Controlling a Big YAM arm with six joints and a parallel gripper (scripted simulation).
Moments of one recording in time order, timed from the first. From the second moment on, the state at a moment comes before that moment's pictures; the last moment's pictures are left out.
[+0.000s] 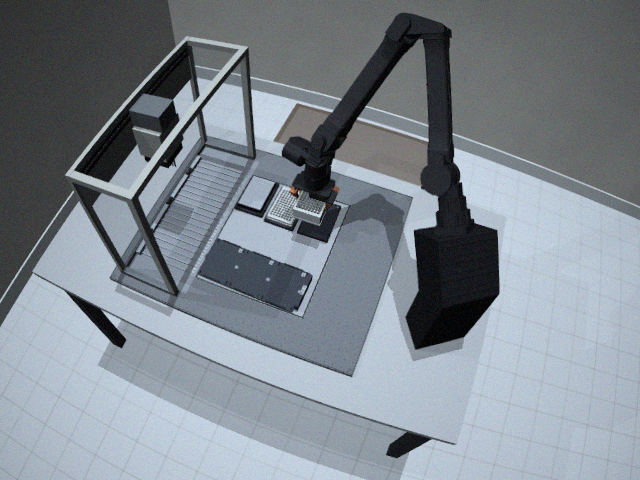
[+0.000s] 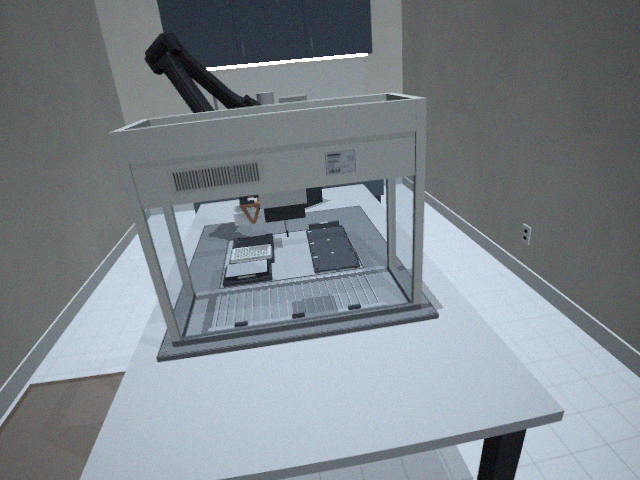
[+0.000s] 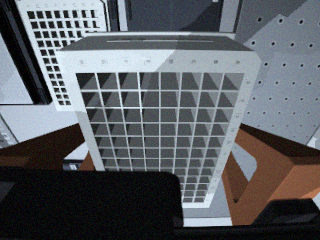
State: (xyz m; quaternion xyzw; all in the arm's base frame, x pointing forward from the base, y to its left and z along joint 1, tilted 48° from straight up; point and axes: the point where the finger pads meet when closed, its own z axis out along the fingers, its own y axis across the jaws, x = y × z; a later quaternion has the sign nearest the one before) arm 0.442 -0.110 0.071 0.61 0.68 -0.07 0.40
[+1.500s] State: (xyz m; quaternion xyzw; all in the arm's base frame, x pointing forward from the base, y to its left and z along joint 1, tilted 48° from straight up) arm 0.542 0.004 0.037 0.62 0.67 -0.07 0.40
